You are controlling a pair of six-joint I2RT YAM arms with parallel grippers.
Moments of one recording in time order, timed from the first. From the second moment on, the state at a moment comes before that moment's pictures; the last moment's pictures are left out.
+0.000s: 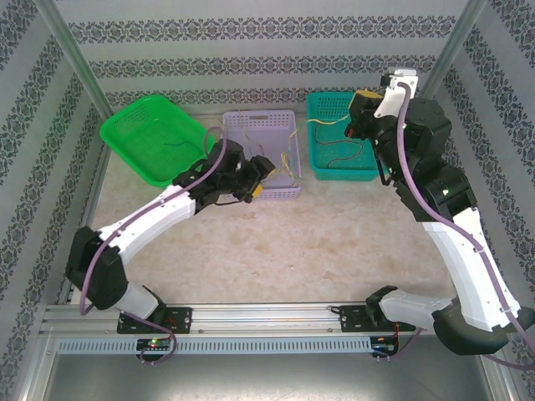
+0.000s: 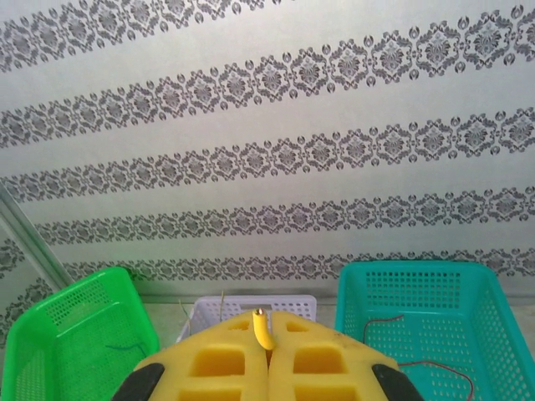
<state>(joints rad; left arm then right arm) -0.60 1.52 1.23 -0.35 0.25 -1.40 0.47 1.16 1.69 -0.60 0.24 0.25</state>
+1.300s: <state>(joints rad) -0.81 1.40 1.03 -0.58 0.11 -1.15 0.46 1.26 1.78 -1.01 0.15 0.25</state>
